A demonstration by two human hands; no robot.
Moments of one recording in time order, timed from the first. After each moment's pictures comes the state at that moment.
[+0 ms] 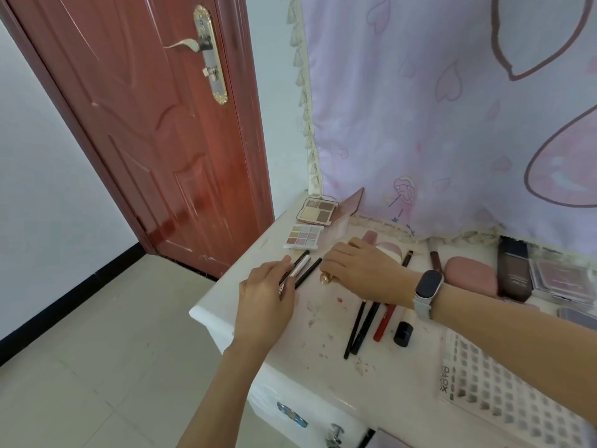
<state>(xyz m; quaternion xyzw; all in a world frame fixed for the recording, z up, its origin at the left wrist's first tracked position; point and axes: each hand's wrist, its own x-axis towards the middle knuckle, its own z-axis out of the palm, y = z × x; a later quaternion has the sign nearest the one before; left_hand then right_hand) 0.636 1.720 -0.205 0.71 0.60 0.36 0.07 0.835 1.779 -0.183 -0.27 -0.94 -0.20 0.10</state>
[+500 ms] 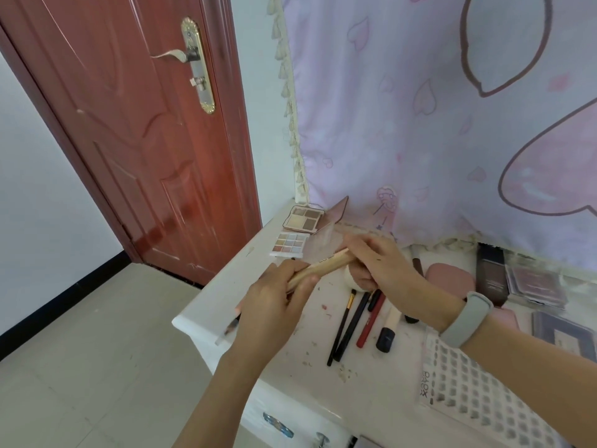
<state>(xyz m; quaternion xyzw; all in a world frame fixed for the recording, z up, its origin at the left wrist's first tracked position) 0.665 1.704 -0.171 0.74 0.47 0.47 0.11 0.845 1.737 -0.139 -0.44 -0.57 0.53 0.46</state>
